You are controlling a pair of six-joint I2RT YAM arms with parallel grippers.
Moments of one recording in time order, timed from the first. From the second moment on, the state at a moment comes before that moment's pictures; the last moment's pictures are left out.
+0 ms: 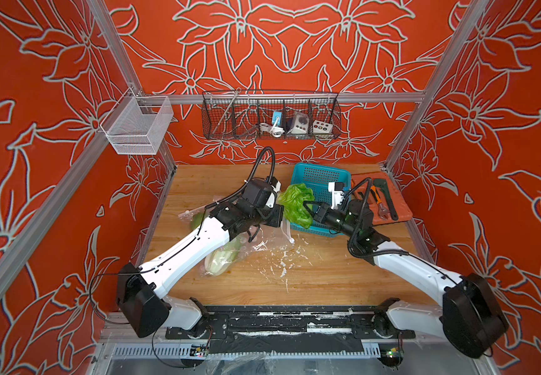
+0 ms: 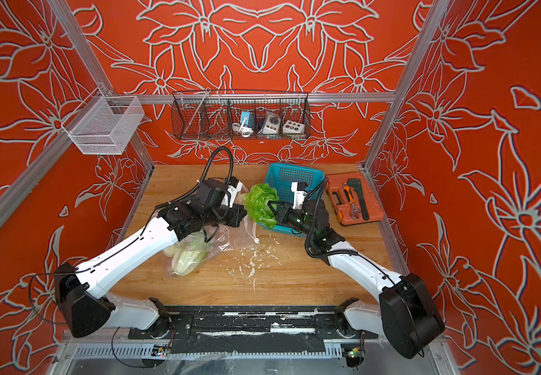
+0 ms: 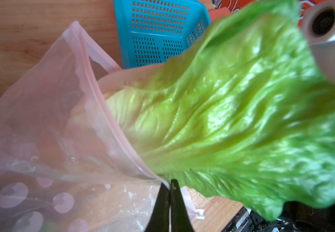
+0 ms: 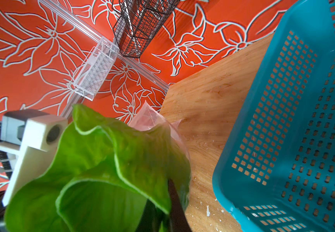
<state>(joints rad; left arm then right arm) -0.64 1.38 1.33 -0.63 0.08 -0.40 0.53 1.23 0.68 0.42 -0.38 0.87</state>
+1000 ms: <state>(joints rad) -0.65 1.41 1.36 -0.42 0.48 -0.46 0.58 1.33 0.97 0.06 -0.25 0.81</state>
